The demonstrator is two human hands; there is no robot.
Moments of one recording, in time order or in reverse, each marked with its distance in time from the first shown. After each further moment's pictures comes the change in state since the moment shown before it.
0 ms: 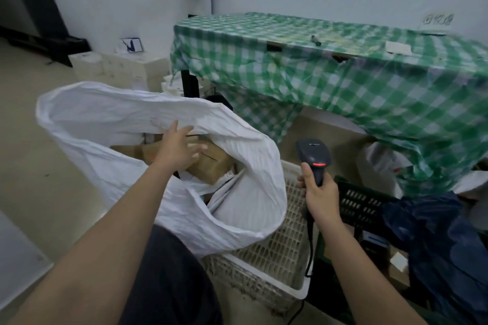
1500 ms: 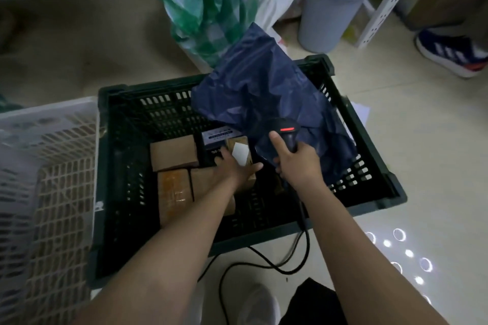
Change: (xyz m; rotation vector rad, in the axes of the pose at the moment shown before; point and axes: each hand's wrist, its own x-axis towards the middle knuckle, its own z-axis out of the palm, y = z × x) left_hand -0.161 0.234 0.650 0.185 -0.981 -0.112; right_hand 0.091 0.276 -0.360 -0.286 0.443 0.623
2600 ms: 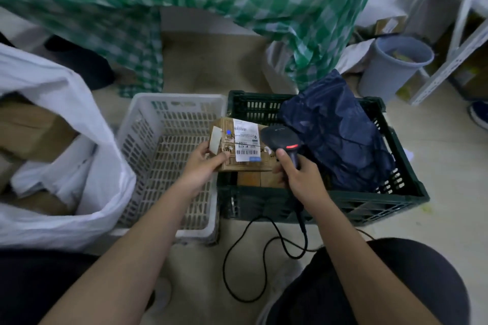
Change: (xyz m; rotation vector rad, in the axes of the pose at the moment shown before) left_hand -0.223 -0.163 -0.195 -0.820 0.206 0.247; right_hand -0.218 -0.063 0.036 0.153 -0.368 -0.302
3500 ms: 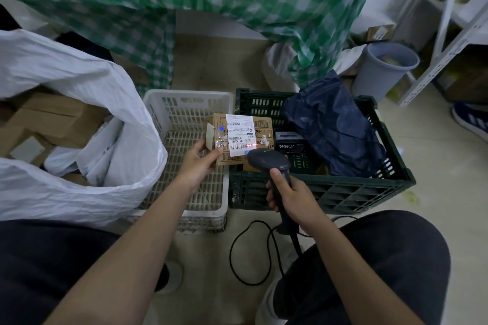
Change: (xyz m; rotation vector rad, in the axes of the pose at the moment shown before) left_hand -0.046 -0.014 -0.048 -0.089 -0.003 0.053; right_hand -0.099 -0.003 0.031 -0.033 -0.173 0.092
